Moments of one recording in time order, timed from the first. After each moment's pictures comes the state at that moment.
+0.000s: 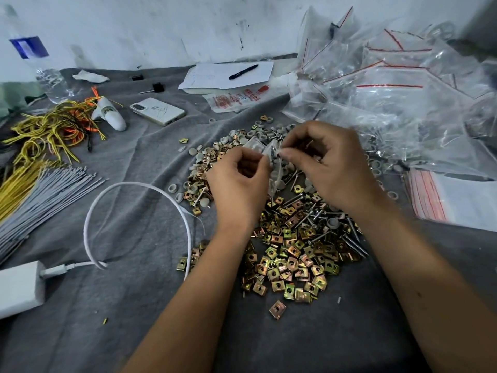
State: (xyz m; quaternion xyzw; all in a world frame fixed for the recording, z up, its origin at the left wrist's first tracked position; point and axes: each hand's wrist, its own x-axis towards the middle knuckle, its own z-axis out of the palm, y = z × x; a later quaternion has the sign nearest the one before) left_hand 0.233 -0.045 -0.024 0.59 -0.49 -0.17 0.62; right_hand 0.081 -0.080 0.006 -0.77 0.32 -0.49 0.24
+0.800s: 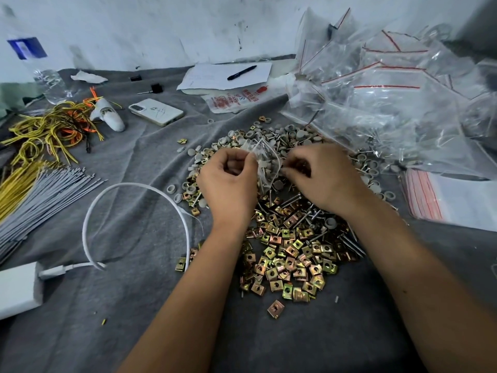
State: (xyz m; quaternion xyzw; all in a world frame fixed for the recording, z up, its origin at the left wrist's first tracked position) left_hand 0.236 -0.047 -0.022 0.60 -0.41 -0.20 0.66; right_hand 0.077 -0.090 -0.010 -0.82 0.49 -0.28 0.12
